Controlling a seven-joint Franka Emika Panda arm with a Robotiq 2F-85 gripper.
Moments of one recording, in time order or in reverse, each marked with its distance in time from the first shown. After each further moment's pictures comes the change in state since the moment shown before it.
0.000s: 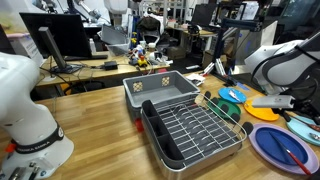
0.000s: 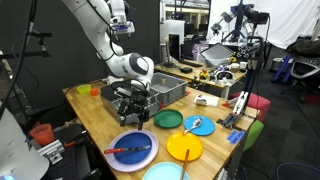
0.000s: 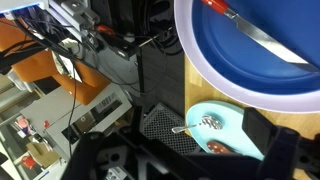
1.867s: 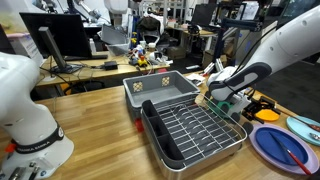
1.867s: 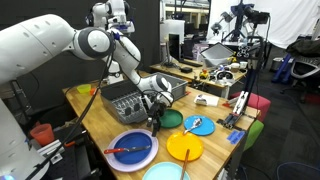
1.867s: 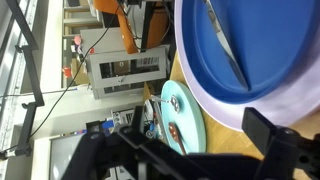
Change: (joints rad) arm 0.056 0.725 -0.023 0.888 -0.003 -0.548 -0.516
